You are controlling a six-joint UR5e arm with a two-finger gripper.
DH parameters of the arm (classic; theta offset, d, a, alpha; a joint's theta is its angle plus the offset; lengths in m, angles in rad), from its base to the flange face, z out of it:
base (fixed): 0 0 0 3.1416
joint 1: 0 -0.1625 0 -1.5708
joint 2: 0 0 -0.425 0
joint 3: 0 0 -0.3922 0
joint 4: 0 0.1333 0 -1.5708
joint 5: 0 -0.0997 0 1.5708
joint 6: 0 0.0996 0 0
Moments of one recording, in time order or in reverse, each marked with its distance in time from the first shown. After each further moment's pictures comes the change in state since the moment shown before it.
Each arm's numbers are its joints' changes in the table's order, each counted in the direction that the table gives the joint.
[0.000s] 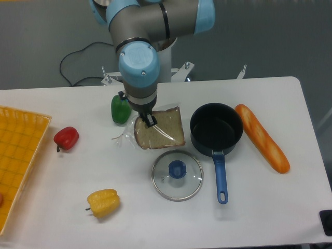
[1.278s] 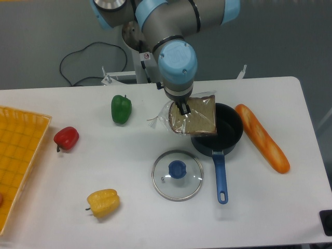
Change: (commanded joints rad) arm -0.111 -0.017 -0.058 0.014 -0.137 0.178
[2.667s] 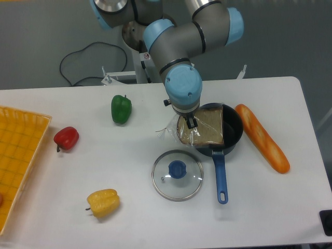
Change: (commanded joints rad) arm 0.006 -0.083 0.009 0.078 -0.048 0.000
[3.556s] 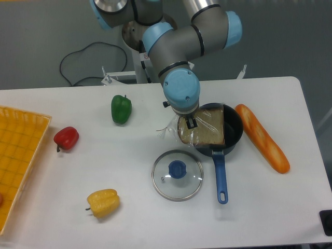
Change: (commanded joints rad) arm 0.006 0.003 -0.023 -0.002 -0.025 0.002
